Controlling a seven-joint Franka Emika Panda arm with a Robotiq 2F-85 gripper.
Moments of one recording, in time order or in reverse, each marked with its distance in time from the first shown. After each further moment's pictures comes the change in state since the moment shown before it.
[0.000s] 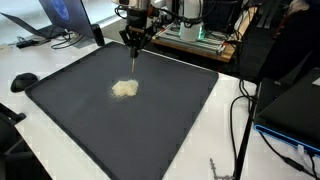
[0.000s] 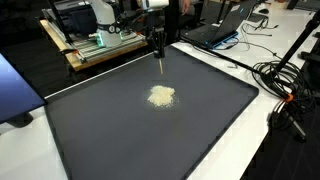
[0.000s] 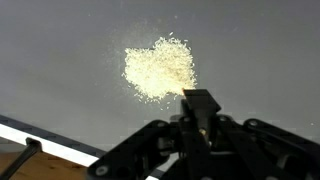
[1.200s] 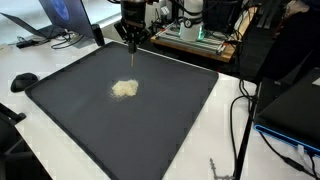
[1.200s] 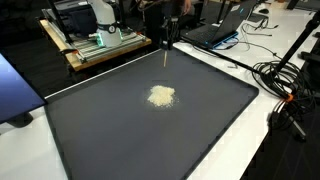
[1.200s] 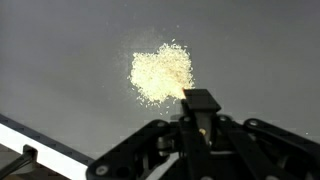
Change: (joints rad) arm 0.054 0.075 0.061 0.321 -0.056 -0.507 0.062
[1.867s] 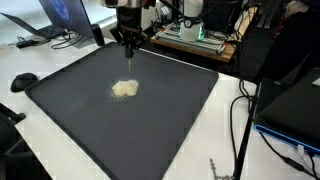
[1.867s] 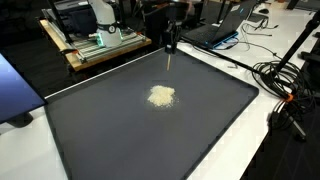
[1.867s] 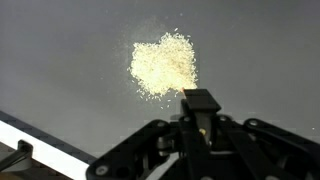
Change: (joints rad) arm 0.000 0.064 -0.002 0.065 0.003 0.000 -0.018
